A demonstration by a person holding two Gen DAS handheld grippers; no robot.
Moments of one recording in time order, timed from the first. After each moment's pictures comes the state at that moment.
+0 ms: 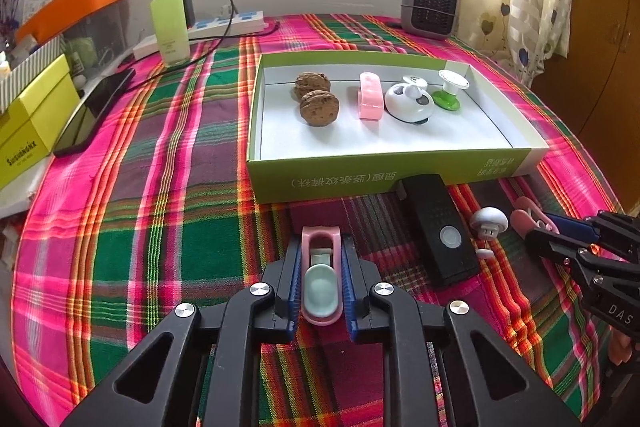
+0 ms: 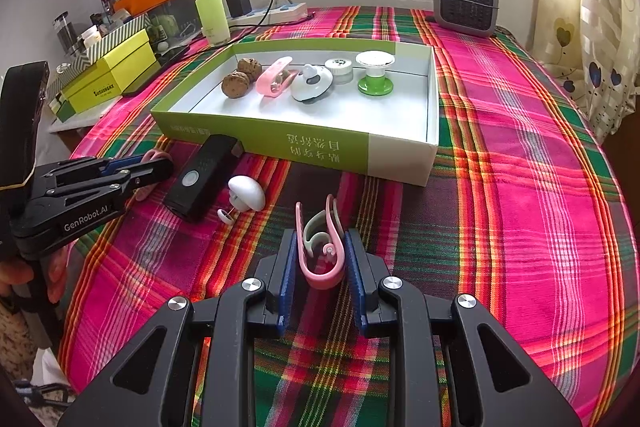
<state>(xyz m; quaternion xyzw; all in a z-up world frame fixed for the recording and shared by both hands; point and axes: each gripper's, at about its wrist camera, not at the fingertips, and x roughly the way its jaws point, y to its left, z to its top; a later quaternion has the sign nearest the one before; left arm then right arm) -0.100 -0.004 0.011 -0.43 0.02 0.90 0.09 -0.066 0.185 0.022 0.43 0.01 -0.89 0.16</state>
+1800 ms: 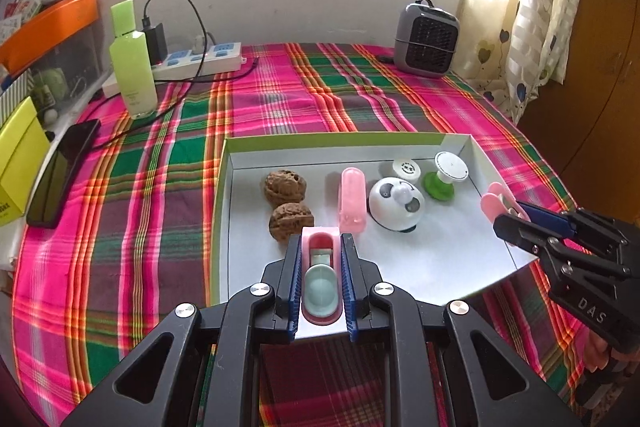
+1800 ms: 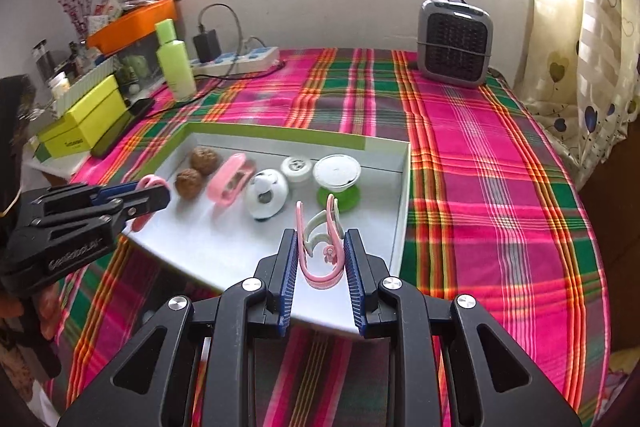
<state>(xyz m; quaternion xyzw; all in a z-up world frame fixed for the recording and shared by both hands) -0.174 0.019 0.047 -0.42 0.00 0.90 0.12 -0.149 0.192 0.056 0.40 0.01 -0.91 0.13</state>
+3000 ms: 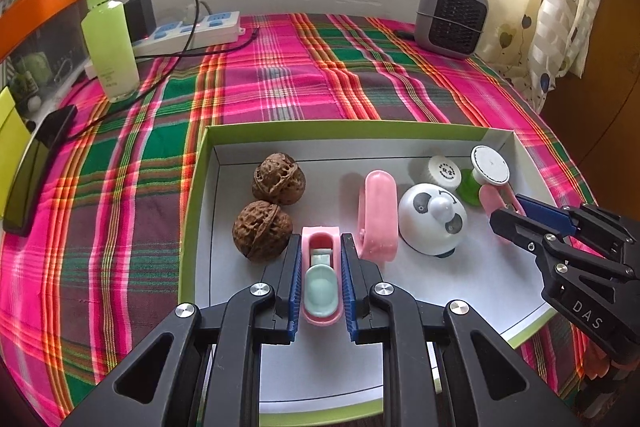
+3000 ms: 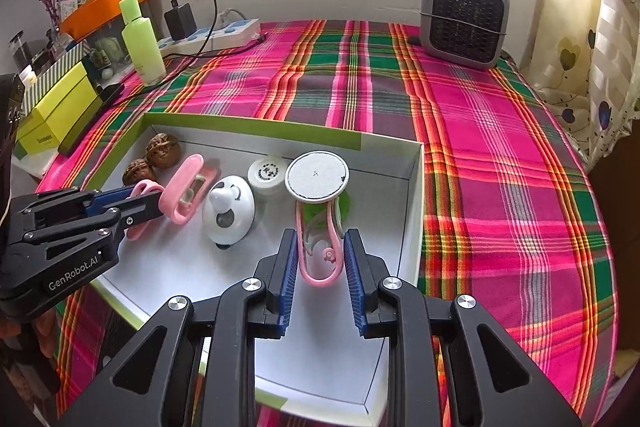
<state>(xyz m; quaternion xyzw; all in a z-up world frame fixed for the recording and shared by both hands) -0.219 0.025 0.018 -0.46 0.00 0.88 0.10 -0.195 0.185 0.034 0.44 0.02 -0.89 0.11</state>
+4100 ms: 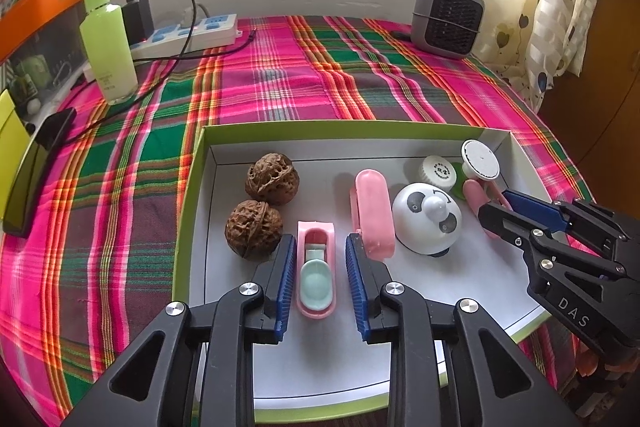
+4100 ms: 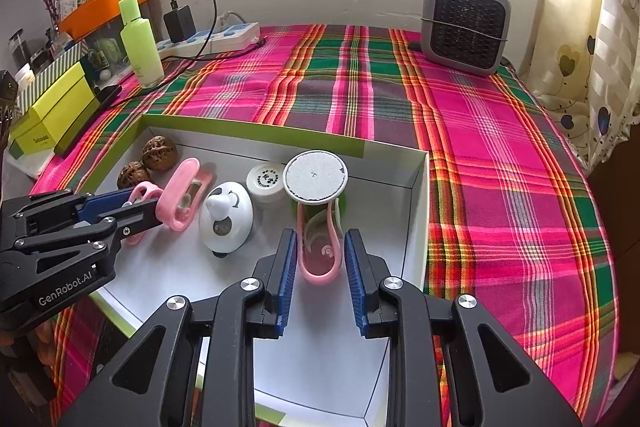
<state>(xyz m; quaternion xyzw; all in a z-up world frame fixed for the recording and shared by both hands) -0.217 0.028 0.019 -0.45 0.00 0.88 0.11 -0.196 0.181 0.032 0.43 0.03 -0.90 0.11</state>
